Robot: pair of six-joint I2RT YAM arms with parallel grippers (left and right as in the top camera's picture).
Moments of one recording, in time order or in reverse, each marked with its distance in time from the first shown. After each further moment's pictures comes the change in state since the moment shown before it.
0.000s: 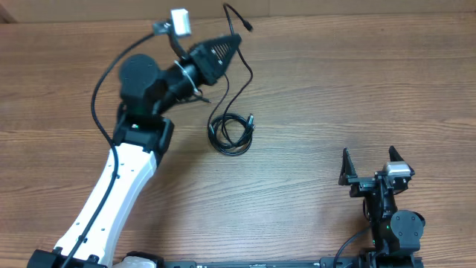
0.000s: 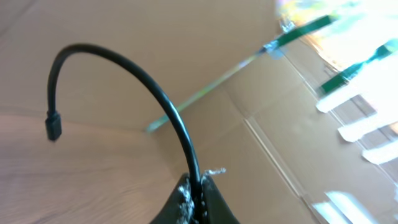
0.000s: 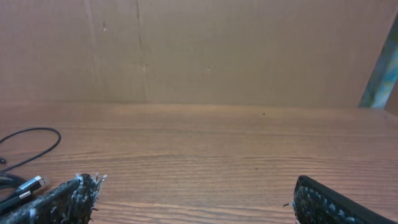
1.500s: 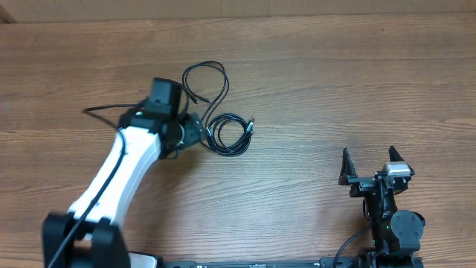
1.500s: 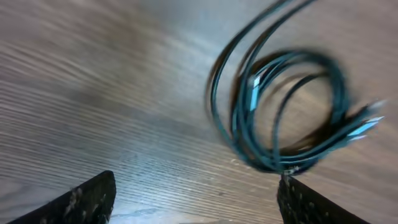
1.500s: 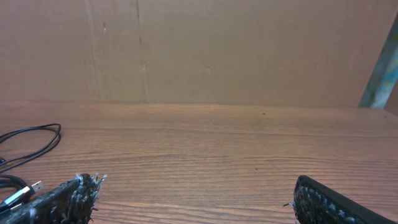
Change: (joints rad) left arm 0.018 0.167 0.012 -1.332 -0.617 0.441; right arm 0.000 0.000 0.000 0.000 0.000 0.000
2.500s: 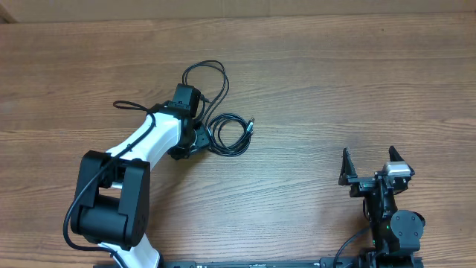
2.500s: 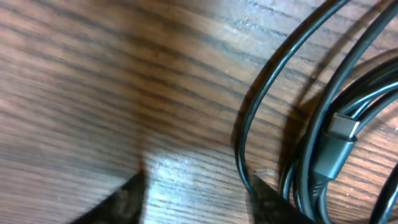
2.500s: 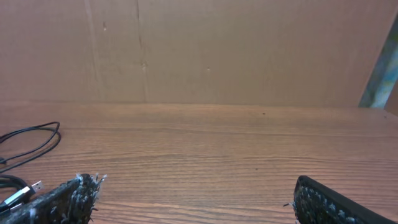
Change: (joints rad) left arm -0.026 0.276 -0.006 0.142 -0.040 0.003; right arm 0.000 0.000 0.000 0.000 0.000 0.000
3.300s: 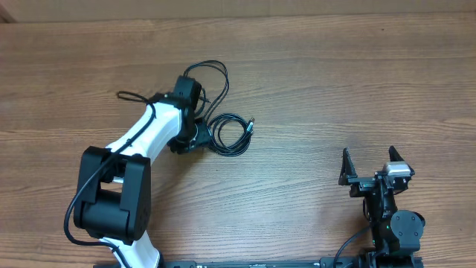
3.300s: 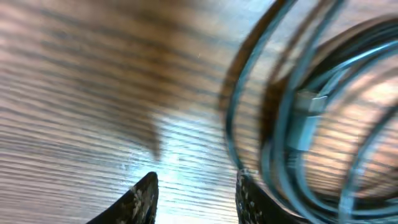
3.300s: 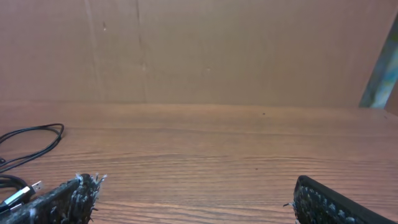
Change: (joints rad) left arm 0.000 0.030 0.124 -0.149 0.048 0.073; right arm 0.000 0.000 0.000 -0.001 0.000 0.000
